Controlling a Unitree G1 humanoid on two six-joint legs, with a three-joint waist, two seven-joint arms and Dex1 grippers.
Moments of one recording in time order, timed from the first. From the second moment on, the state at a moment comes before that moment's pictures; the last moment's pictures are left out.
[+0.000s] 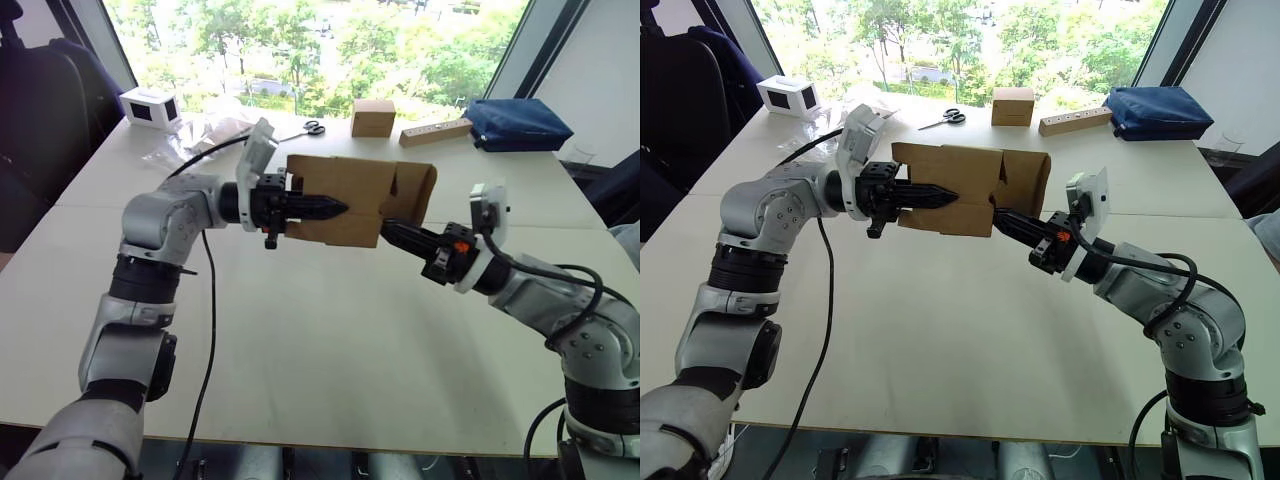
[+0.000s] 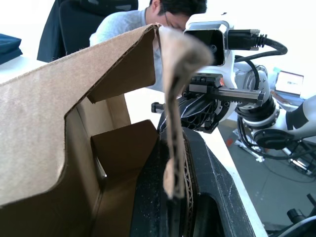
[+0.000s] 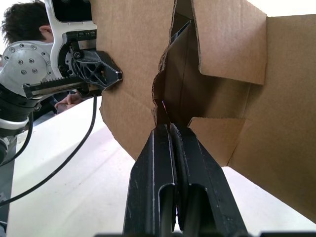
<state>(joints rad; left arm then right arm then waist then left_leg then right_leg) -0.96 0.47 -0.06 0.19 -0.62 0.76 -1.30 -0.36 -0.63 -0.19 -0.47 1.07 0.84 0.49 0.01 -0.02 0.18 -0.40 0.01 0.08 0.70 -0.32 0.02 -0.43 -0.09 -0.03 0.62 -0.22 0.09</state>
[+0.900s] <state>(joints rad) -0.97 0.49 0.02 0.17 -0.73 0.85 -1.27 -0.50 -0.42 -0.30 -0.04 1.02 0.67 0.41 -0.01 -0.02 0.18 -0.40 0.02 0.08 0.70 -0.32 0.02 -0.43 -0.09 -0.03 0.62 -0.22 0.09</state>
